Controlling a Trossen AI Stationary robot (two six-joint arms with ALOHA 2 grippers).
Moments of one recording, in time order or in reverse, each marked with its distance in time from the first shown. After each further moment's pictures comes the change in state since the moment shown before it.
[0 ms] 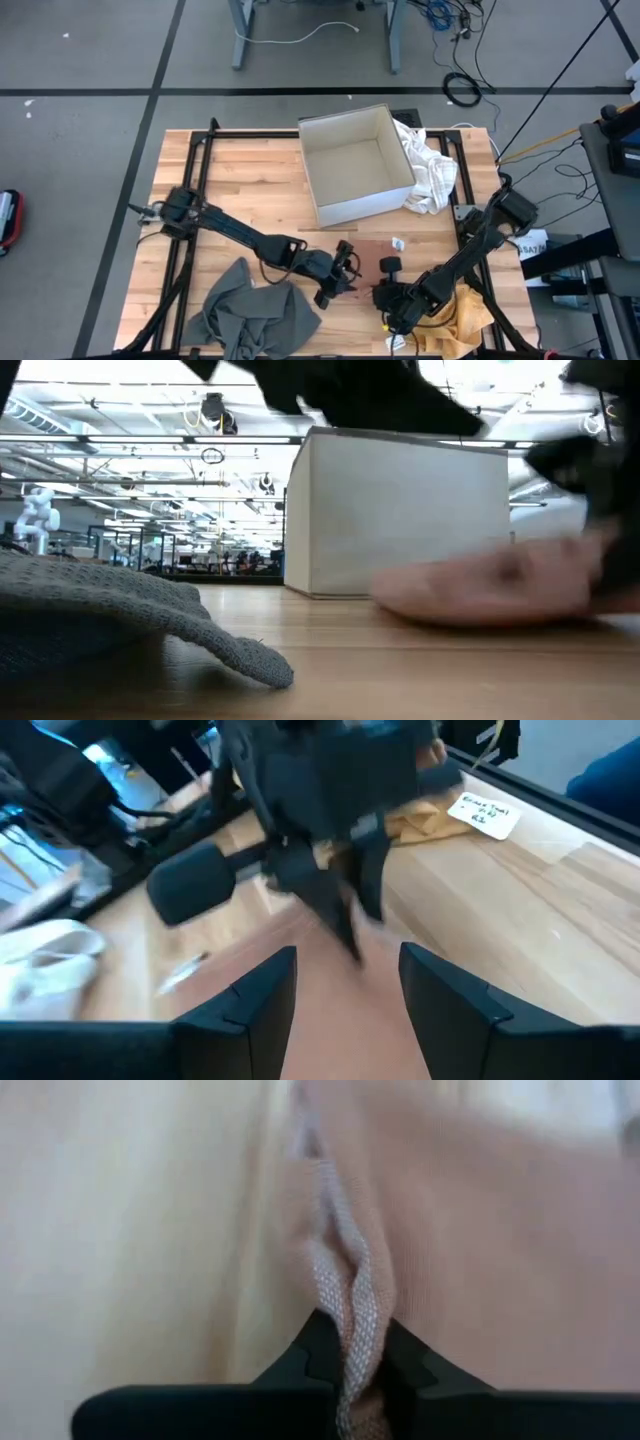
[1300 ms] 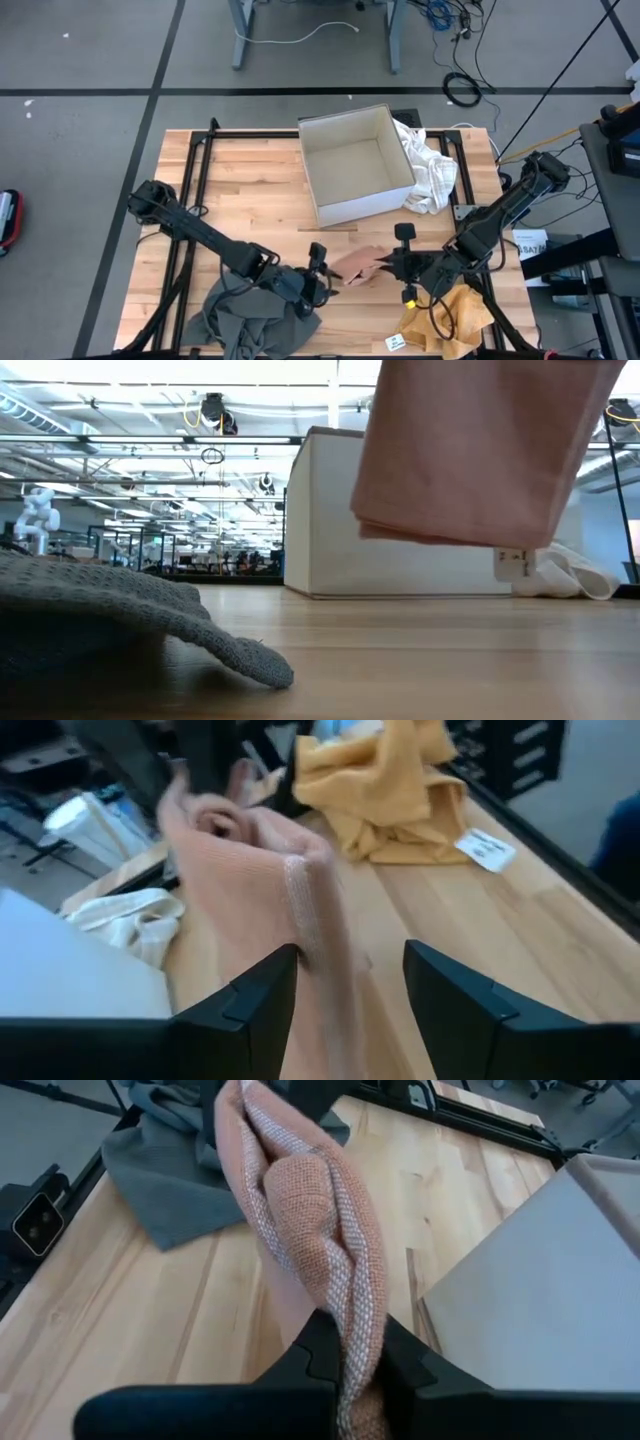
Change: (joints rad) left arm -0.154 -0.199 0.000 -0.208 -0.324 -0.159; right arm -0.069 -0.470 0.010 -0.081 0.109 -0.279
